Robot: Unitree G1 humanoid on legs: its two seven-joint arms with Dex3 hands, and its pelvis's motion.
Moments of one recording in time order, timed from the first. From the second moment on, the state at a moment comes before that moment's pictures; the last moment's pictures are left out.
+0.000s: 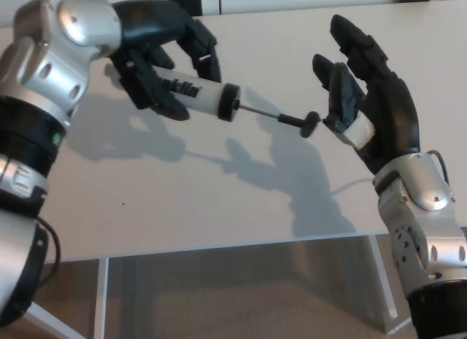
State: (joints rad) left_arm -1.05 0.44 -0.35 0.72 0.37 0.06 -0.82; right_arm -0.46 -0.02 -0.04 0.37 0.16 -0.09 0.15
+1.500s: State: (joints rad) left_arm -1.05 0.19 -0.42 0.61 0.49 0.26 -0.55; right_arm -0.52 0.11 -0.19 0.44 0.16 -0.23 -0.18
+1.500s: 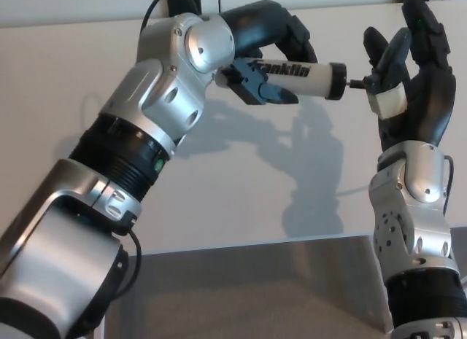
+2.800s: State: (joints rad) left_arm -0.84 0.24 -0.50 0.80 0.50 0.03 -0.31; right_arm -0.27 -0.01 -0.14 0.04 0.19 -0.22 -0.06
